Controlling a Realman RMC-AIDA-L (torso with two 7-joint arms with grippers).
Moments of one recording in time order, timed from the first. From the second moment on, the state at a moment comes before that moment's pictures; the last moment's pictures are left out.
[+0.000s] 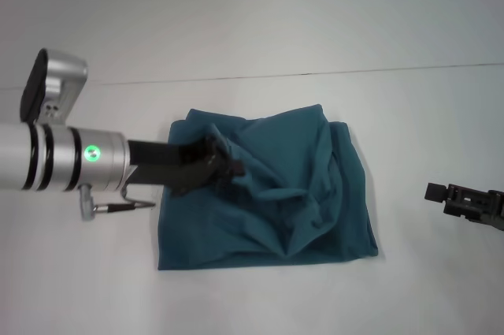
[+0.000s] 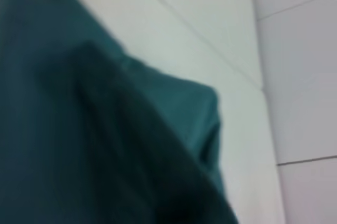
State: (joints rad) left arm -0.78 -2.11 0.91 0.65 2.07 1.28 -2.73; right arm 0.41 1.98 -0.40 -0.55 -2.11 -1.49 2.03
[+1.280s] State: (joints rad) left arm -0.94 -2.14 0.90 0.60 1.86 1.24 -2.51; right arm 0.41 1.98 -0.41 -0.54 -2.11 -1.48 2.02
